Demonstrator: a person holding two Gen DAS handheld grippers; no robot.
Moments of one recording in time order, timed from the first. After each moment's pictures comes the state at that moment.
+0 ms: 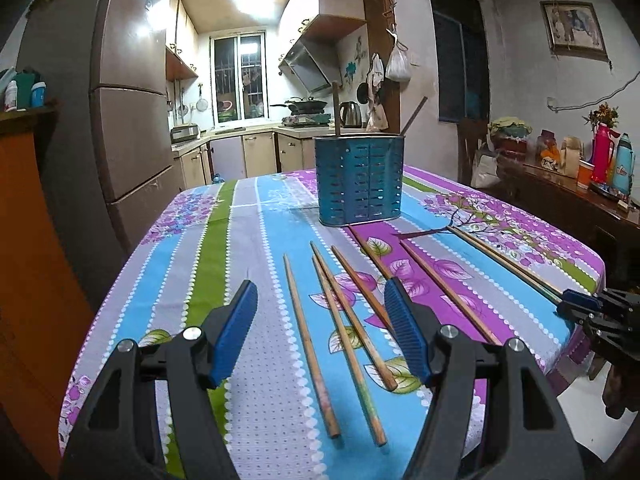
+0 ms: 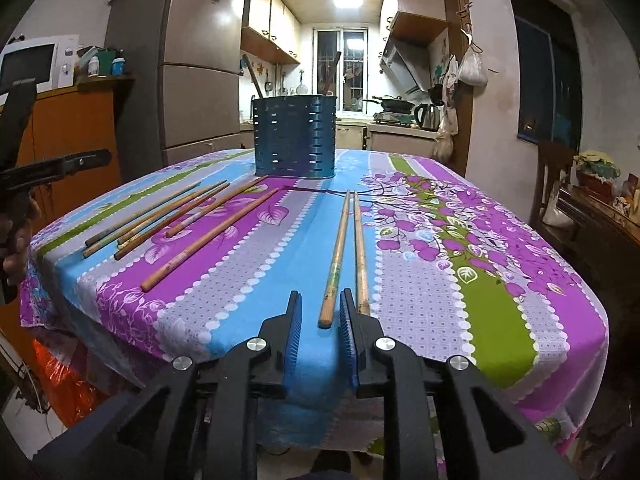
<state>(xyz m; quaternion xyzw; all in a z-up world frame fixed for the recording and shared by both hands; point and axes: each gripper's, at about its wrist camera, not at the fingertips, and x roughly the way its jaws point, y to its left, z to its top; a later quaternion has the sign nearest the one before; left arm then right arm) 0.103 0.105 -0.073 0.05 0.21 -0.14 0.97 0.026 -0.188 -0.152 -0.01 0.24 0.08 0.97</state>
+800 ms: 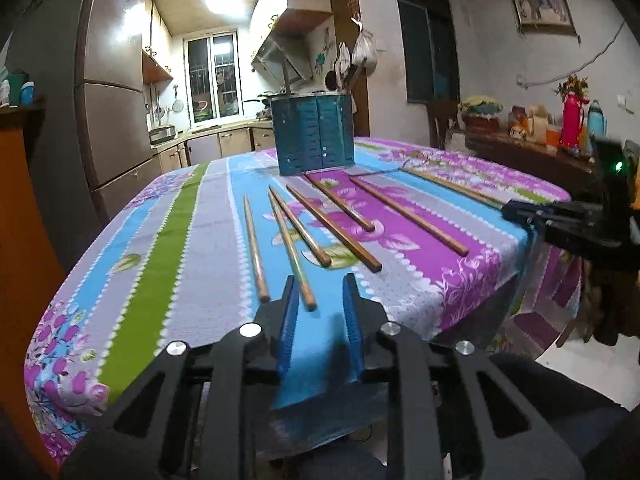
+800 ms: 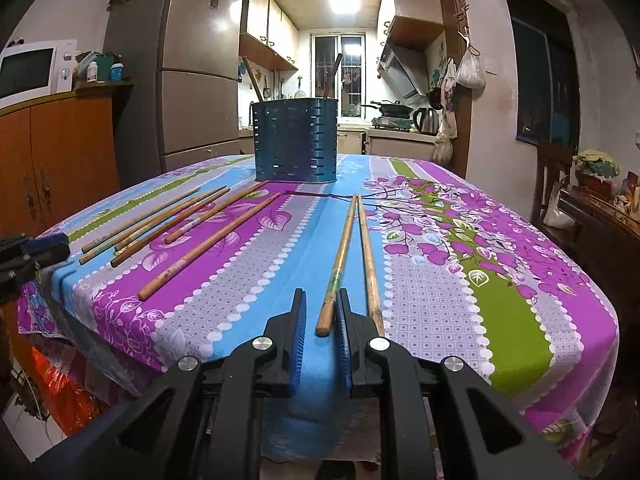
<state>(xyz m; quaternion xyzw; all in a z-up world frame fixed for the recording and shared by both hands) 0.035 0.092 -0.133 0.08 0.22 -0.17 0.96 0.029 -0.183 -0.158 0.00 0.23 0.09 0.97</state>
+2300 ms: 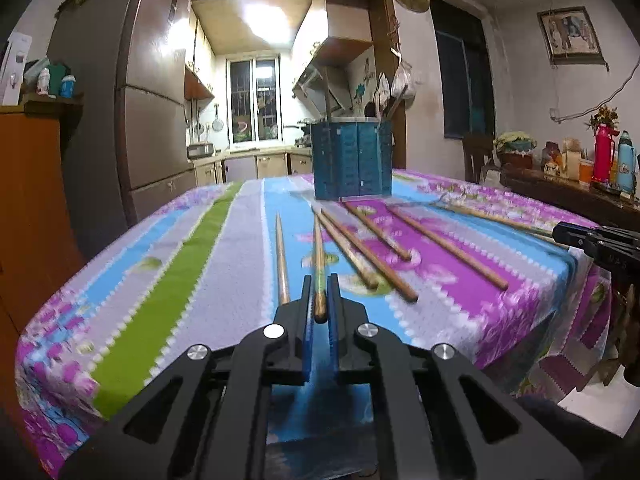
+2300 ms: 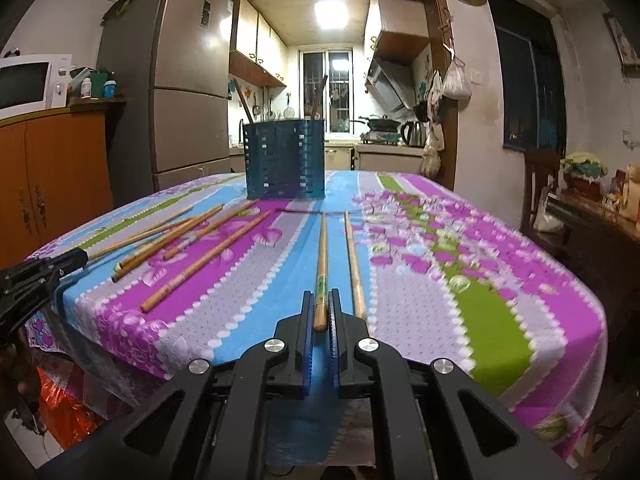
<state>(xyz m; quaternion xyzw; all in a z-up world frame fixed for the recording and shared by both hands) 0.036 0.090 -0.134 0.04 0.15 -0.11 0.98 0.009 -0.187 -0.140 0.00 0.19 0.06 0.98</state>
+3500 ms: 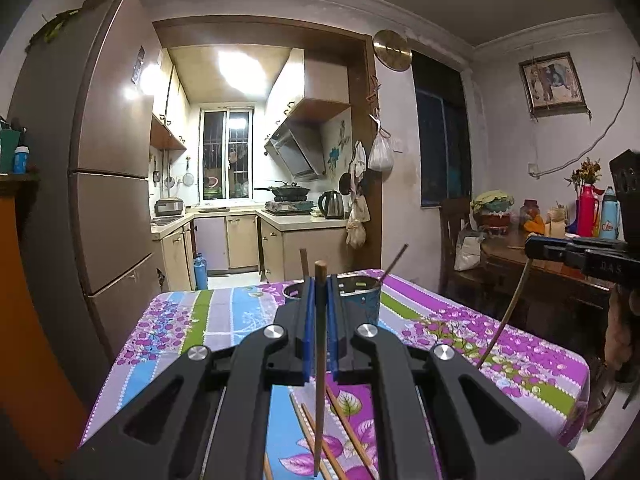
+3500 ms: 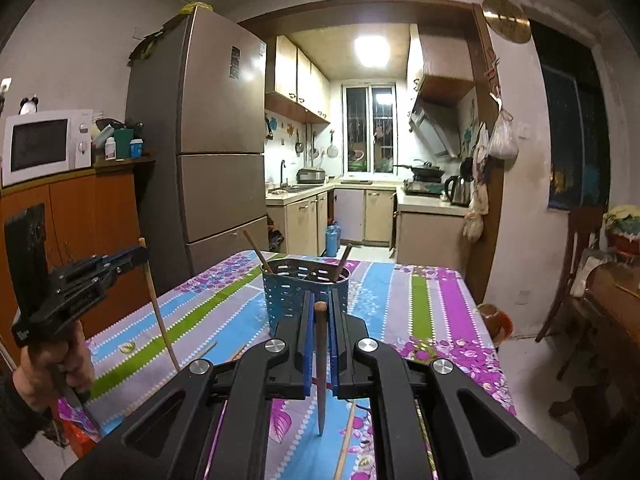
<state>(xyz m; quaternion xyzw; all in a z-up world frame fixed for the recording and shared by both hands) 0.147 0.067 0.031 0.02 0.06 -0.18 0.98 0.126 -0.211 0.050 0.01 0.16 0.16 0.97</state>
